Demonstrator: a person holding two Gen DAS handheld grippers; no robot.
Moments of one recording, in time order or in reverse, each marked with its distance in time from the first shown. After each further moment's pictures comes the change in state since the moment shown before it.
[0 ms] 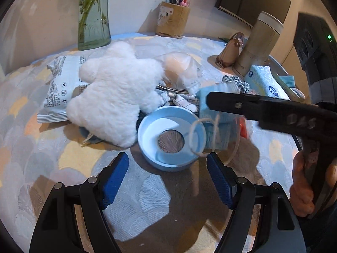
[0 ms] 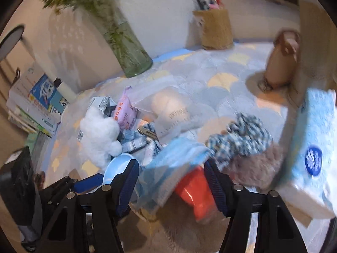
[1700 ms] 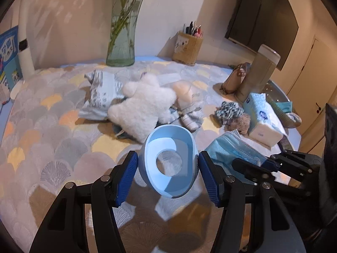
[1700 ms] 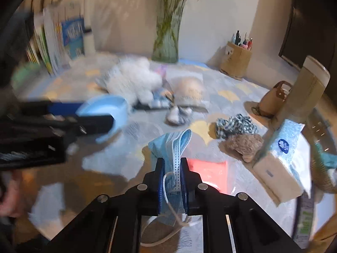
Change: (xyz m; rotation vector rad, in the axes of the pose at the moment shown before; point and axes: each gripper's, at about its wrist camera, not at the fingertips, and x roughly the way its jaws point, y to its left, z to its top) left arm -0.063 0.002 -0.015 -0.105 -0.163 0.064; right arm -0.049 0.052 -0.082 -0.371 -0.086 -0.161
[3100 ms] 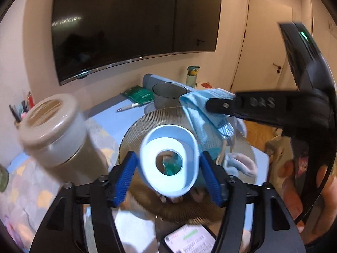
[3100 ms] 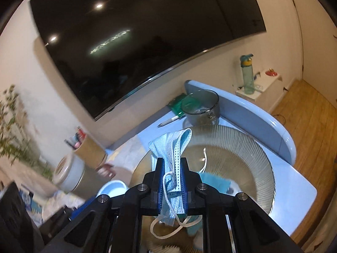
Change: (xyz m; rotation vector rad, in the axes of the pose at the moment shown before) left arm 0.151 -0.363 0.137 0.431 -0.054 -0.222; right arm -0.101 -0.421 0.021 0.798 -0.192 -0.170
